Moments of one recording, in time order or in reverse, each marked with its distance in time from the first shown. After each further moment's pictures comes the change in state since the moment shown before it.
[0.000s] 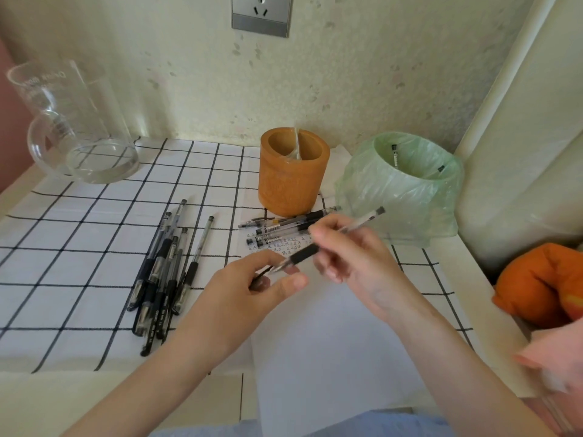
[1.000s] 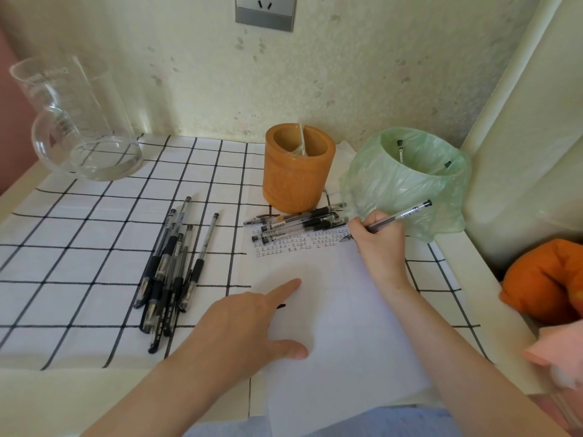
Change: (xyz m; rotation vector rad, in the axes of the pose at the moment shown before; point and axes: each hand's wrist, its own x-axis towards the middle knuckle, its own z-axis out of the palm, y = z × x) left_hand -0.003 -0.025 0.012 0.833 -0.322 -0.070; right_hand 0.043 0.056 -0.051 -0.433 0.695 -0.150
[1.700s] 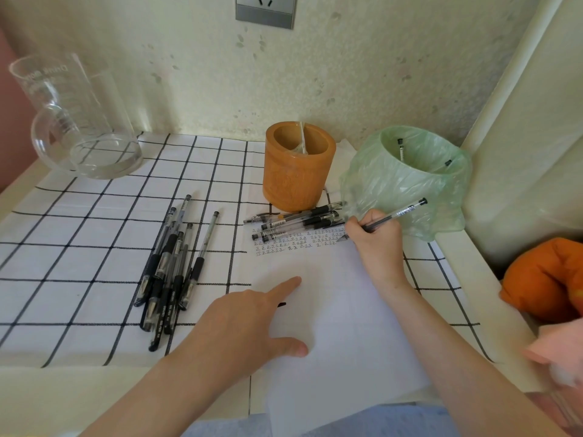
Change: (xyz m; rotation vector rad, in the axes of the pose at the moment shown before) left_hand 0.001 -0.001 0.002 0.012 0.013 0.021; right_hand 0.000 0.003 0.002 -0.024 -0.021 -0.067
